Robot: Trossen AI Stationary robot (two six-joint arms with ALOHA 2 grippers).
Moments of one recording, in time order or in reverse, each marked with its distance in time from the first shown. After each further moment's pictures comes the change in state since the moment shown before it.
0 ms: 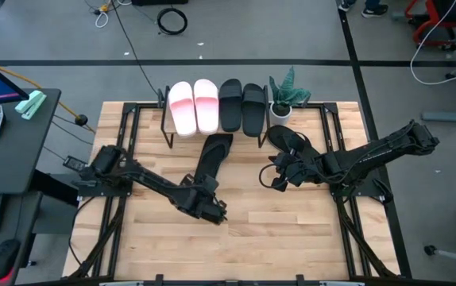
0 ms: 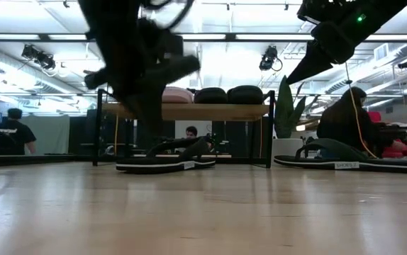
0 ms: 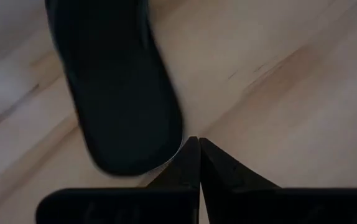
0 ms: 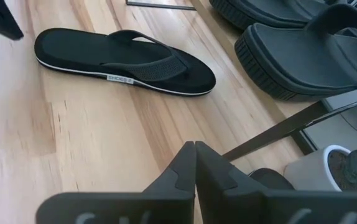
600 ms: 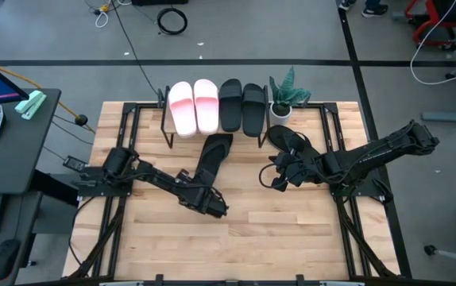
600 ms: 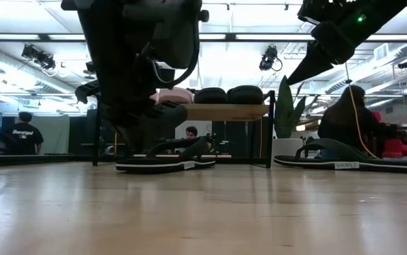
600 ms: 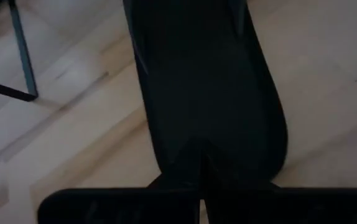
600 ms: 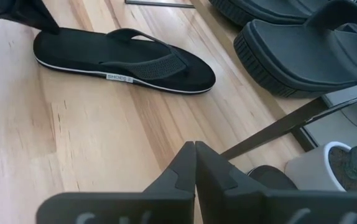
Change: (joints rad) left arm 0.048 0.097 -0.001 -0.171 -0.049 -0.122; right arm 0.000 0.000 0.000 -0.008 0.000 0.017
